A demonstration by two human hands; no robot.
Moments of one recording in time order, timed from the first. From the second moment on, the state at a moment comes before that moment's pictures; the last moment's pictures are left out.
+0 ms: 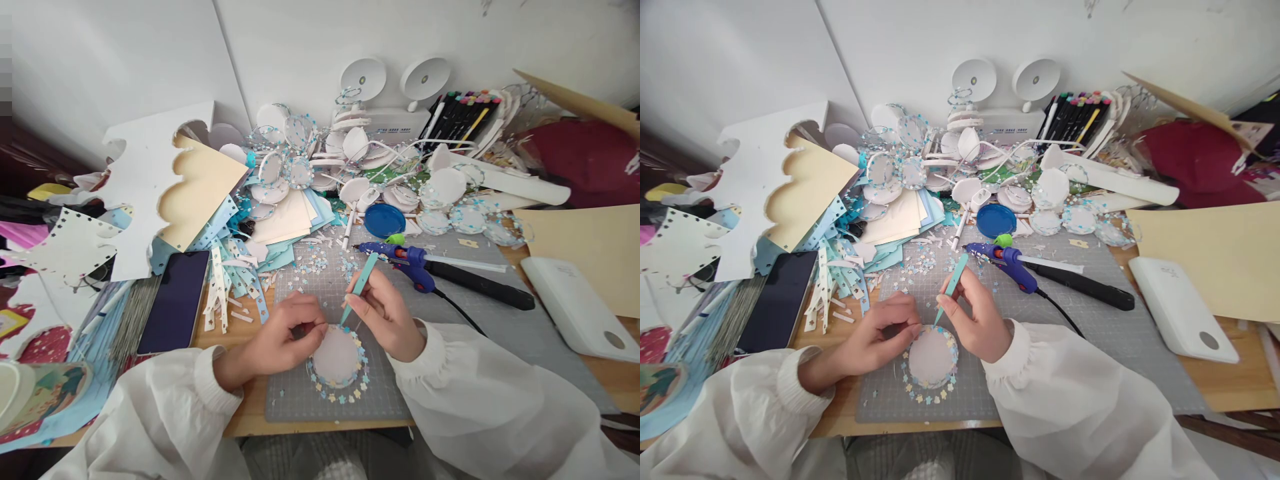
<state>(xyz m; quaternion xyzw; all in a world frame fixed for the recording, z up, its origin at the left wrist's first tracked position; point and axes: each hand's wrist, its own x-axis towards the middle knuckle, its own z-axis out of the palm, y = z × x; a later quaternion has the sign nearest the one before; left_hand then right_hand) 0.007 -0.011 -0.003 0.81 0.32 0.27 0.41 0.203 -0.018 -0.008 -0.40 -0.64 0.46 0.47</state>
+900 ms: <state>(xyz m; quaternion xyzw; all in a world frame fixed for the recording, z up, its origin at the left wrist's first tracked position) 0.006 -0.011 0.005 0.81 0.29 0.28 0.43 0.203 -0.008 -0.013 -0.44 -0.50 0.54 0.51</state>
